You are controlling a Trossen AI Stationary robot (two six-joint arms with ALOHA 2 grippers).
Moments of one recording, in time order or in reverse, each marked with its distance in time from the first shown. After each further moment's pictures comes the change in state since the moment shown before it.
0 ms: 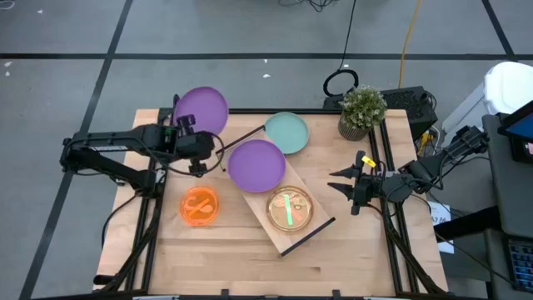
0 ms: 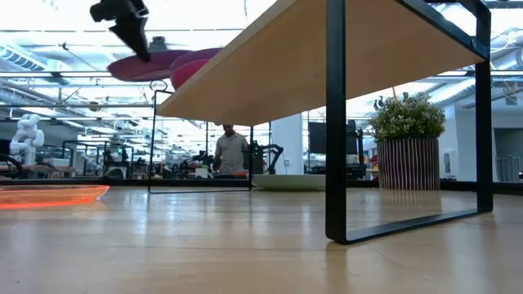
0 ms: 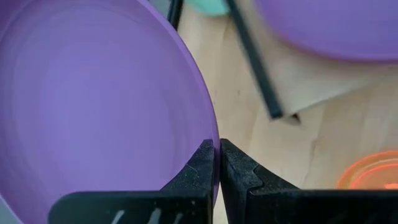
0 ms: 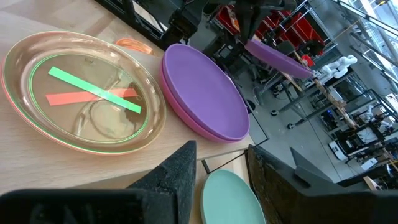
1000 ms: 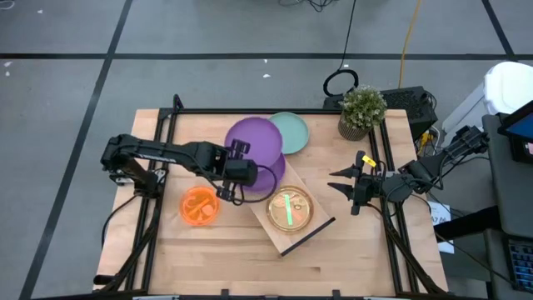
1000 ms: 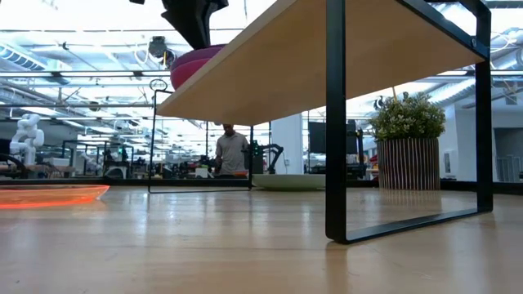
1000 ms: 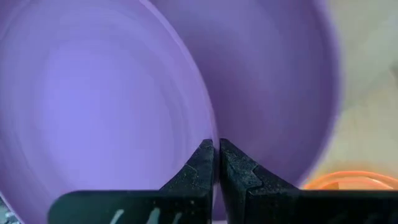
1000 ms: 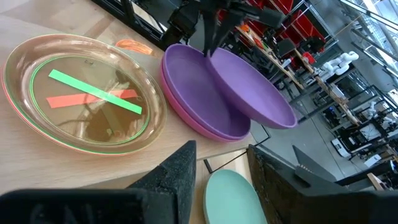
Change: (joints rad) left arm -0.161 0.463 0.362 0.036 0.199 0.302; right arm 0.000 0.000 0.000 -0.003 0.000 0.023
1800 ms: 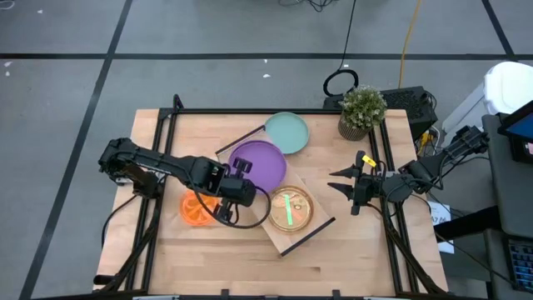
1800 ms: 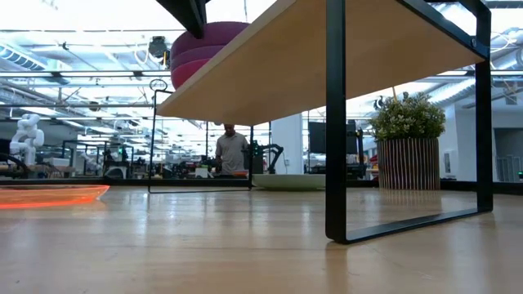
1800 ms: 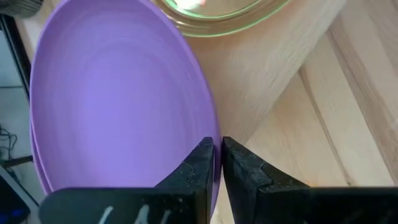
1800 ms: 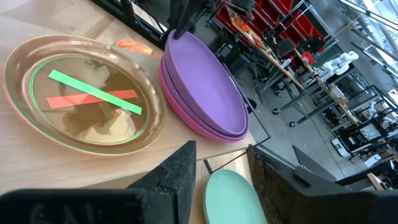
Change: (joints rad) left arm -0.122 0.000 -0.016 0.066 0.096 -0.061; right arm 0.000 0.000 0.000 0.001 0.000 0.001
